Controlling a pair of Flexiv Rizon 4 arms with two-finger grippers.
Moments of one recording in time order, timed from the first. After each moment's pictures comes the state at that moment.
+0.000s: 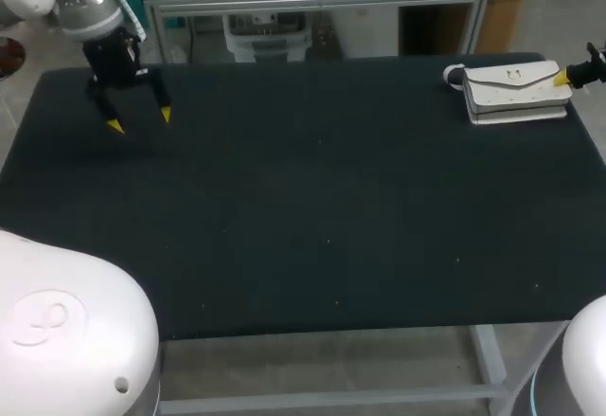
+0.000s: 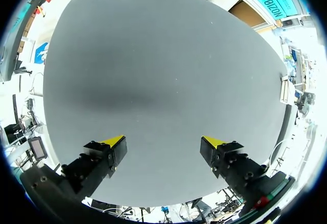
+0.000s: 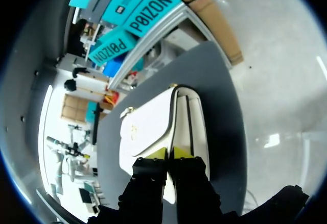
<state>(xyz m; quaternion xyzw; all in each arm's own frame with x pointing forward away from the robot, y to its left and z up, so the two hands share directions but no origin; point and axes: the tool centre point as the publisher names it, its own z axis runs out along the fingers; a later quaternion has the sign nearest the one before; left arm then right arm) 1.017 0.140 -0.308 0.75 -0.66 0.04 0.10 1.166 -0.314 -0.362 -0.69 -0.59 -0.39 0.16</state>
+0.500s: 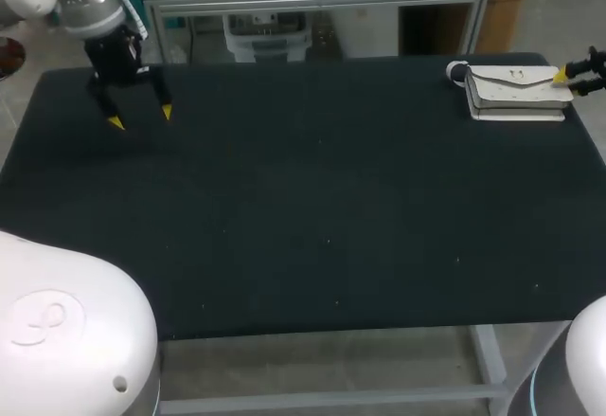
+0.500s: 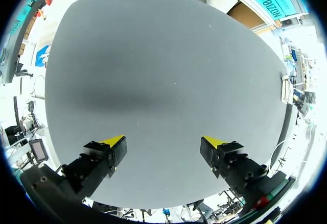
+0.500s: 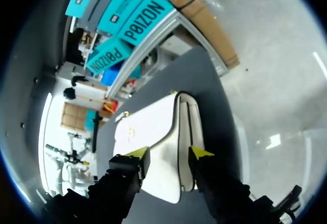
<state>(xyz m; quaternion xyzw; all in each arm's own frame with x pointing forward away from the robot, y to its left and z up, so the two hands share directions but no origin) 1.022 0.140 -0.305 0.75 -0.66 0.04 0.09 1.174 -0.326 -0.371 -0.71 -0.57 -0.40 0.14</state>
